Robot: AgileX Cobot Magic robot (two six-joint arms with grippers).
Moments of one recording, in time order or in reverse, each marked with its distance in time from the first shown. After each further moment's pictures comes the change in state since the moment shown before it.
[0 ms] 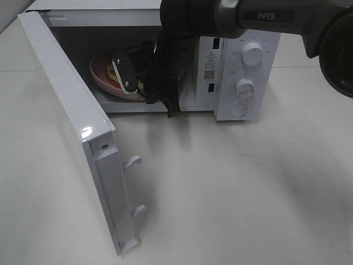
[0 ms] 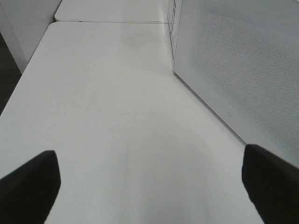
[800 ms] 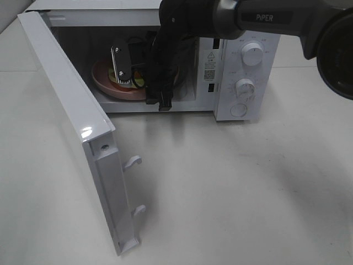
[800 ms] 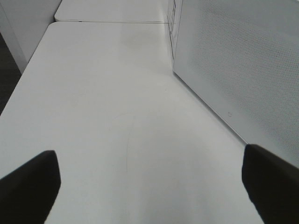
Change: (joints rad) left arm 0.000 0.000 0.000 0.000 0.000 0.000; right arm 0.000 0.006 -0.006 -0.070 -0.109 0.191
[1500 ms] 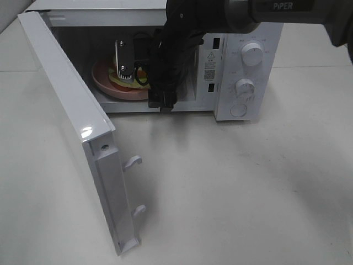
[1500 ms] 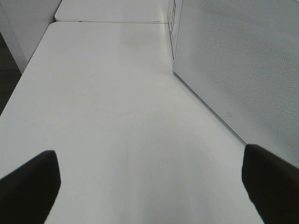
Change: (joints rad) left arm 0.000 0.000 0.000 0.000 0.000 0.000; right arm 0.000 -0.096 0.141 0.000 -0.048 0.098
